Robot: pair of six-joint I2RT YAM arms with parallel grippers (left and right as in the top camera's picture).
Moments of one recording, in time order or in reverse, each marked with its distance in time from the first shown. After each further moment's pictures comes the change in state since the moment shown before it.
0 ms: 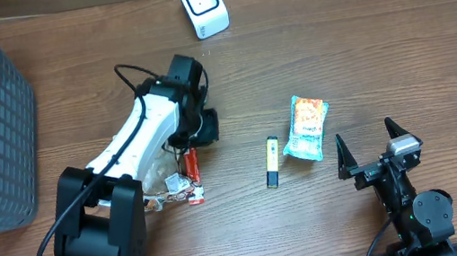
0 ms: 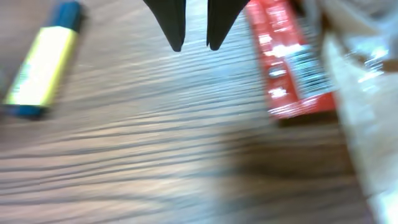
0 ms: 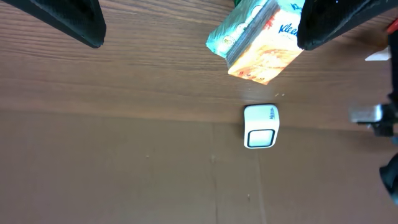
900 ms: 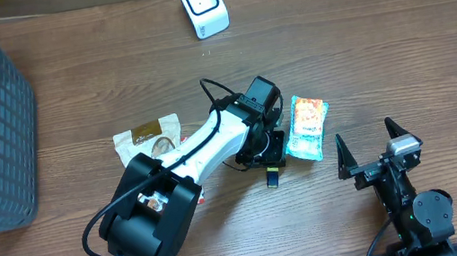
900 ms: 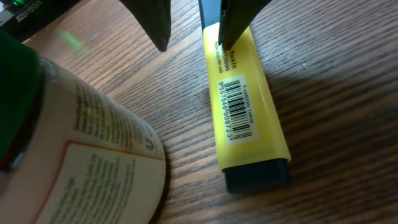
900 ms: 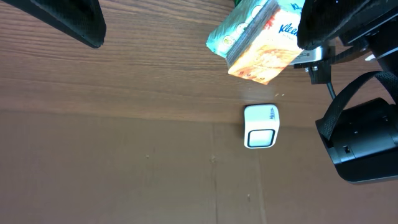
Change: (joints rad) left arm -0.313 0.122 0.004 0.152 0.173 -0.159; right arm 0.000 0.000 0.000 0.000 0.000 0.000
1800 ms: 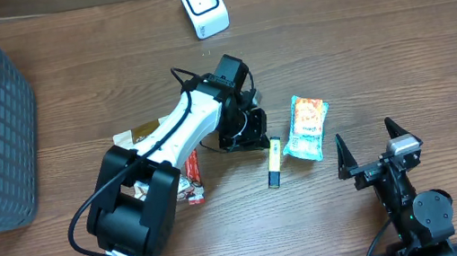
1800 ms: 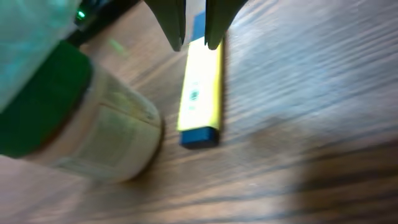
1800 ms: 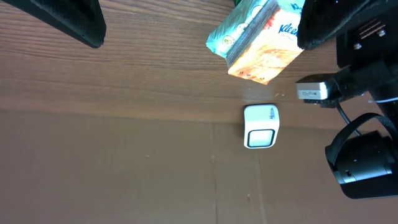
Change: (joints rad) left arm 0.143 0.018 0.088 -0.086 0.166 0.016; right arm 0.000 0.000 0.000 0.000 0.000 0.000
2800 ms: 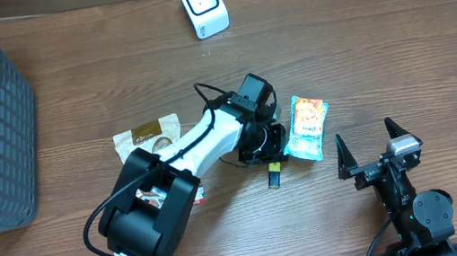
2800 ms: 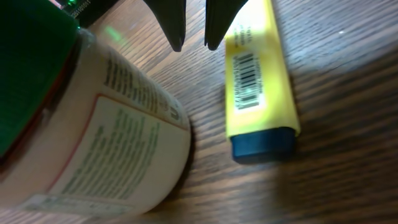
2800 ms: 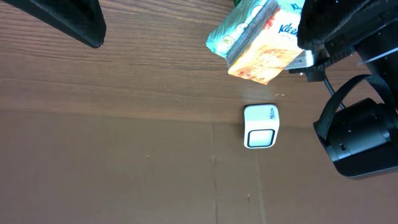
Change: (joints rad) left arm -0.118 0.000 -0.114 0.203 -0.037 -0.114; right arm 0.000 0.000 0.000 0.000 0.000 0.000
